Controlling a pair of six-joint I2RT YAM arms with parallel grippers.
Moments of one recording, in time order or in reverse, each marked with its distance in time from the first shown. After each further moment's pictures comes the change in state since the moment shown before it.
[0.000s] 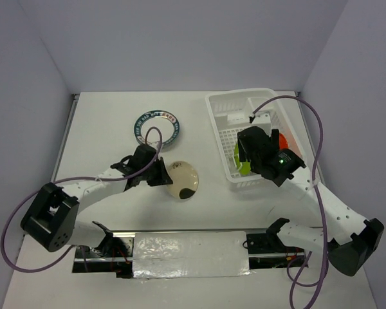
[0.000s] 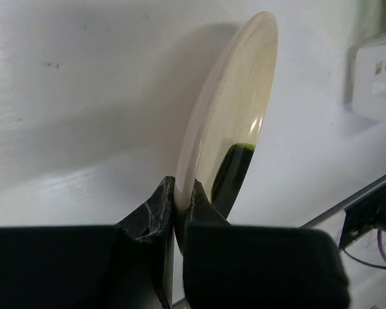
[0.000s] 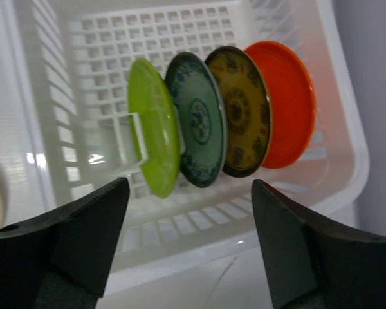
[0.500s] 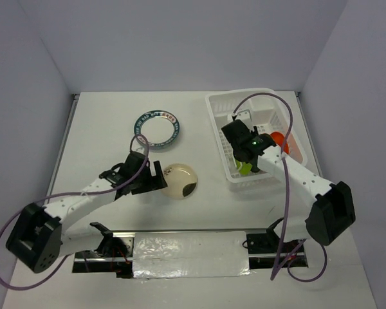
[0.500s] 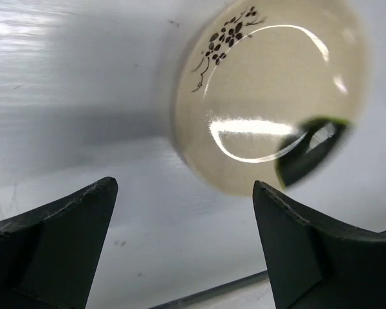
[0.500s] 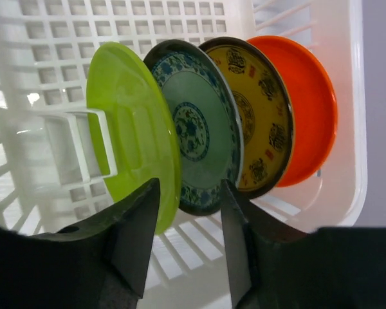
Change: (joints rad) left arm 0.008 -0.121 -0.092 -0.087 -0.163 -0.069; right arm -0.068 0.278 -0.001 0.058 0.045 -0.130
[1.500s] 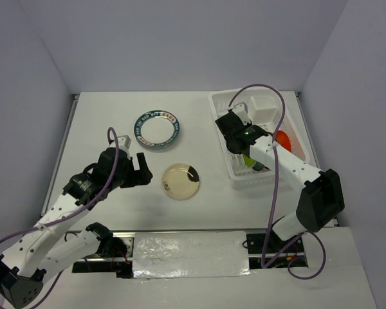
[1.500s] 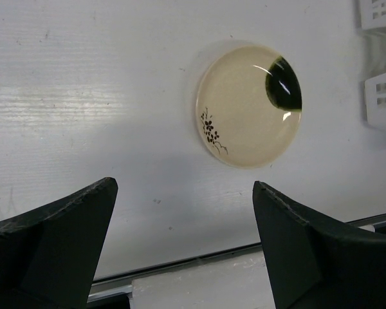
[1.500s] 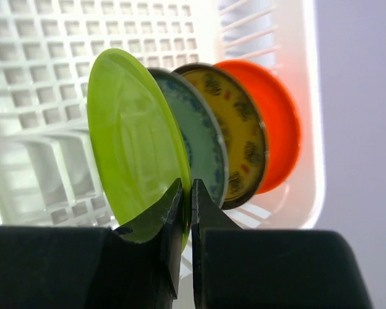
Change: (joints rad) left arm -0.003 -0.404 0.225 -0.433 -0.174 0.139; right arm -0.013 0.166 0.126 -0.028 0.119 -0.061
